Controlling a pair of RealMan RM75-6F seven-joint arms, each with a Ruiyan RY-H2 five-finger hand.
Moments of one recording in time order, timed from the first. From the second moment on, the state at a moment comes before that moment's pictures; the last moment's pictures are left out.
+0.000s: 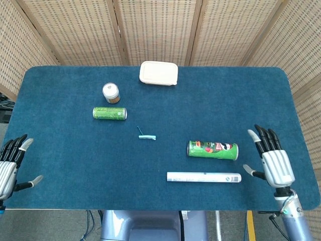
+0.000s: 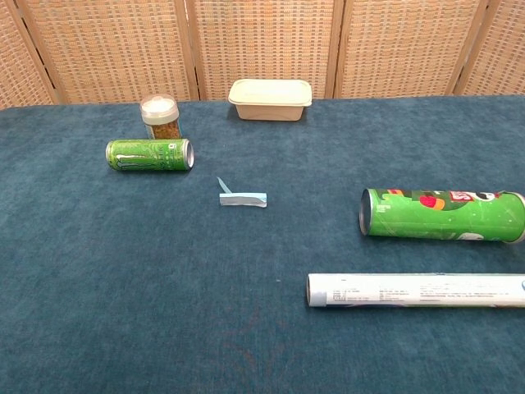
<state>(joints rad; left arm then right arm) -0.09 -1.08 -0.02 -1.69 1.58 1.52 -0.06 0.22 -1.19 0.16 -1.68 -1.57 1.42 -0.05</state>
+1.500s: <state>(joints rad) -0.14 -1.08 -0.06 -1.69 1.44 1.40 -0.05 1.11 -1.96 0.44 -1.19 -0.47 1.05 -0.77</state>
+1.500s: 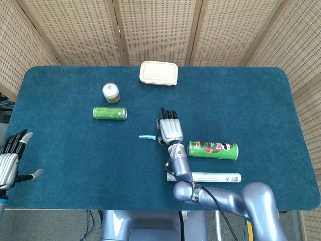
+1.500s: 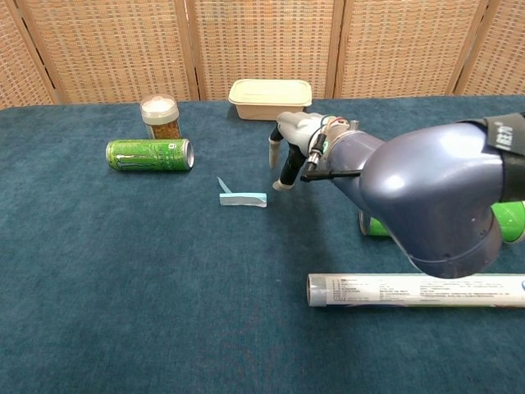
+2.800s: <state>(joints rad) -0.16 -1.07 -0.07 -1.68 1.40 1.35 -0.07 1.17 -2.16 0.49 -0.86 -0.56 0.93 -0.67</state>
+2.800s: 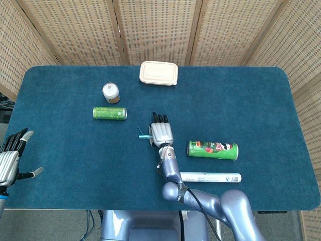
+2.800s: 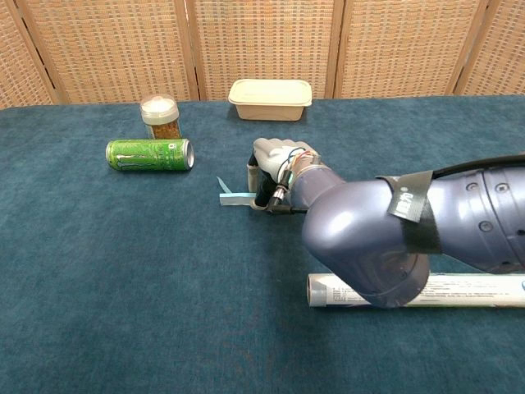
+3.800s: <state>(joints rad) -0.20 -1.05 -0.08 -1.68 1.41 1.32 -0.07 1.10 -2.05 0.45 -1.06 -0.73 0.96 -0.61</state>
